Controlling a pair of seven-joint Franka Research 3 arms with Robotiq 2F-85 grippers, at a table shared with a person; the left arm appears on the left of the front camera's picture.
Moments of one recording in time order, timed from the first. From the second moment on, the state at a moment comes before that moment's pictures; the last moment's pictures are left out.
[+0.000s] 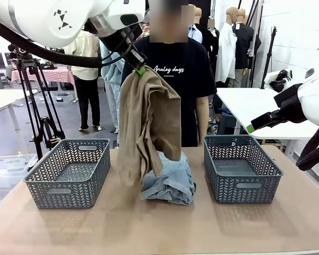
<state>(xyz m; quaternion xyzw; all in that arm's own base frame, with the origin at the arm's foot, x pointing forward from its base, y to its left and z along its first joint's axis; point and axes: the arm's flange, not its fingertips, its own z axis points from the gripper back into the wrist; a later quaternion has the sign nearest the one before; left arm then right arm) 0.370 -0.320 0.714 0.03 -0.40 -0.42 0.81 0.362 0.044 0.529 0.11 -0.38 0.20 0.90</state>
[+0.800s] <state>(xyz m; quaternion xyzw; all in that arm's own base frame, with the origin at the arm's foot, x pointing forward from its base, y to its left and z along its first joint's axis) 0.369 -0.326 0.707 0.03 -0.40 -0.42 0.81 0.362 0.044 0.529 0.11 -0.38 0.20 0.90</state>
